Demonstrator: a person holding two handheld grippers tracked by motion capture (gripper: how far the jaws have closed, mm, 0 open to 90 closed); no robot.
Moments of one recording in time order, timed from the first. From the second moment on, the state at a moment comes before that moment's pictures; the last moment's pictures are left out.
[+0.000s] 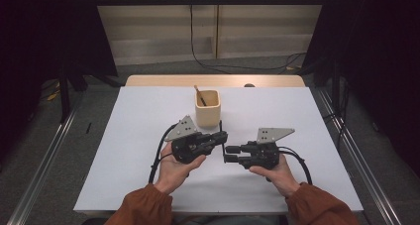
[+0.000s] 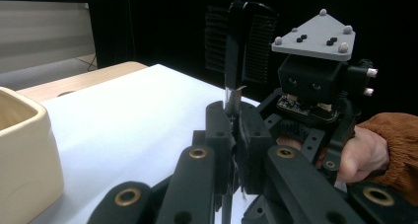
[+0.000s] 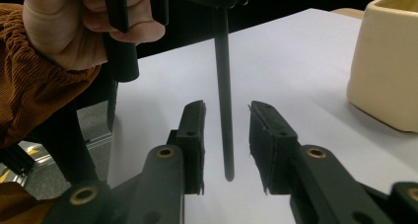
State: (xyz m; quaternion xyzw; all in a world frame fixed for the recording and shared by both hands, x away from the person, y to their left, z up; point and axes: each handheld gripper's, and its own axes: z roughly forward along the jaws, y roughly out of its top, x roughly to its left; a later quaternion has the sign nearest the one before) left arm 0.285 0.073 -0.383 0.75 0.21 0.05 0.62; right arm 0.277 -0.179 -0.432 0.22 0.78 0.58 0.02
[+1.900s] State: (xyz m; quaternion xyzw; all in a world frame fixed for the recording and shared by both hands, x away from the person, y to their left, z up) left arm 0.288 0.087 -0.377 0.75 0.22 0.06 0.62; right arm 0.269 -0.206 -0.417 0.27 0.75 0.59 0.08
